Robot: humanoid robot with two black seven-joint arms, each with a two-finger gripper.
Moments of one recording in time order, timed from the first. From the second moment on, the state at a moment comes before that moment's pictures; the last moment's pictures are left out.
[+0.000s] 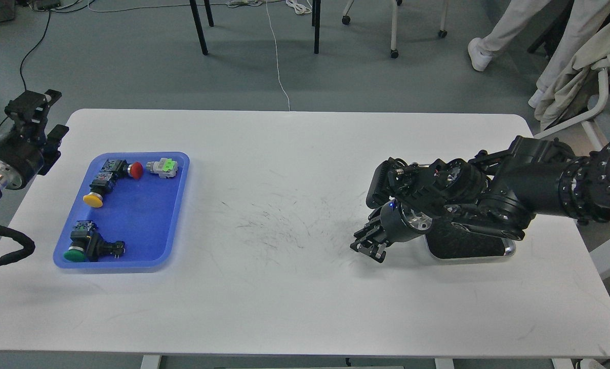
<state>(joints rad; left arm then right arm) -0.73 0.75 -0.31 -0.72 0.24 -0.16 -0.49 1.40 -0.14 -0.81 0.90 -1.44 0.08 0.49</state>
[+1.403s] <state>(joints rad) -0.70 0.76 -0.31 -0.72 0.24 -0.16 -0.49 1.33 -0.52 -0.79 0.87 -1.44 0.07 0.49</state>
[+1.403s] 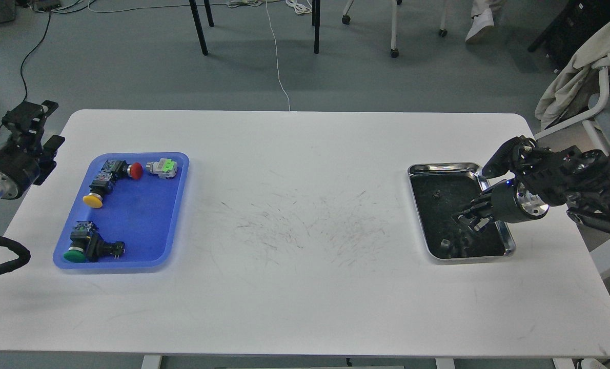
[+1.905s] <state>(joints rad) -0.70 0.76 -0.31 -0.73 0.24 -0.15 -0.49 1.31 -0.51 -0.79 0.87 -1.44 0.04 0.49</state>
